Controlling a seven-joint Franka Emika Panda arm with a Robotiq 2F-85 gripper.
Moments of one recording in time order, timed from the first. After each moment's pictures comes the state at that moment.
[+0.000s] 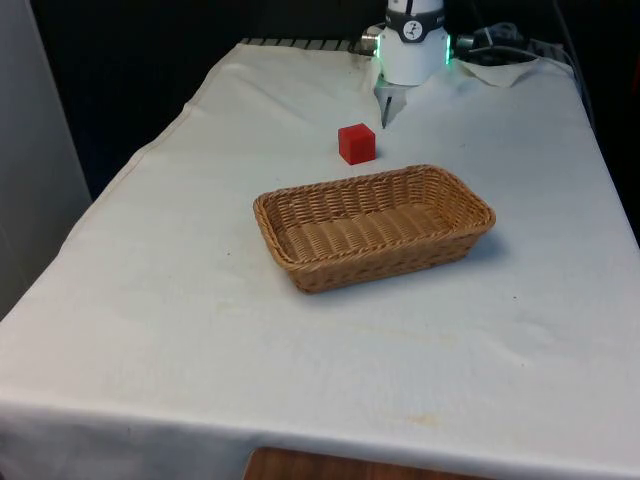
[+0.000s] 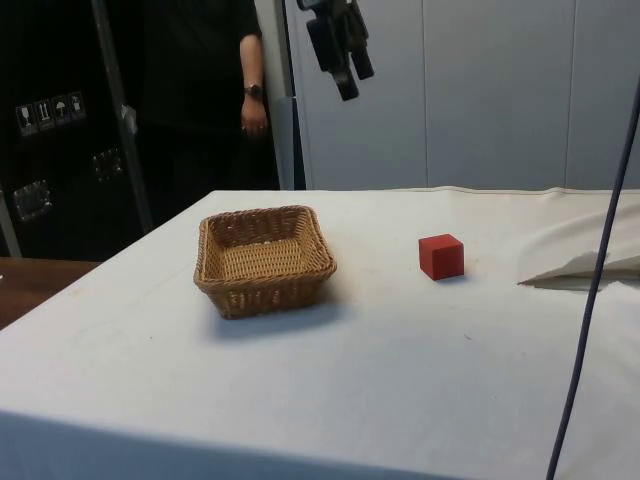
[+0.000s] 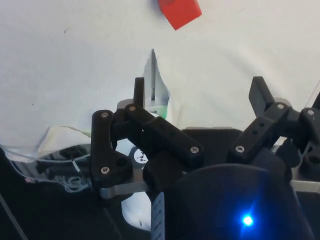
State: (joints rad) arm 0.27 -0.11 -0.28 -2.17 -0.18 1.82 0.06
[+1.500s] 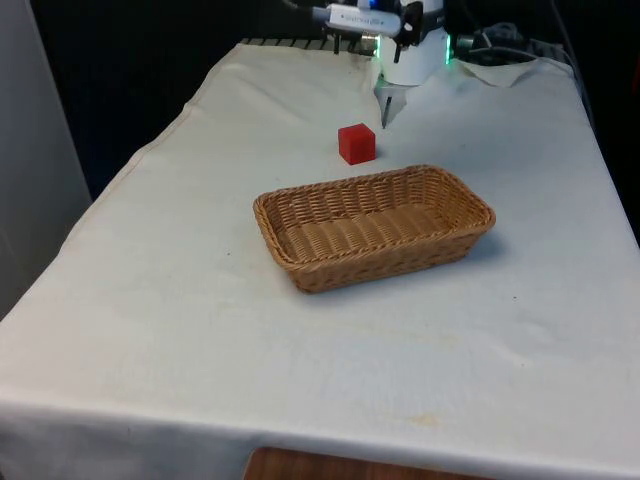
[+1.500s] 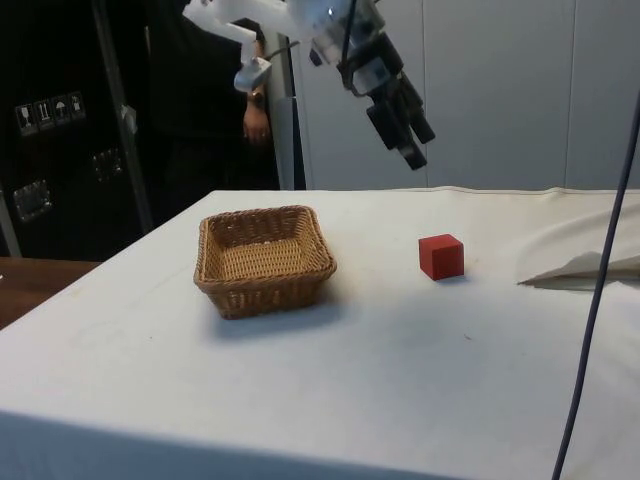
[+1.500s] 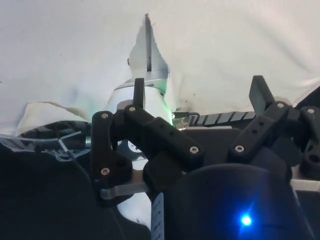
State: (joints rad) arm 0.26 -0.02 -0.32 -2.34 -0.18 1.85 0.04
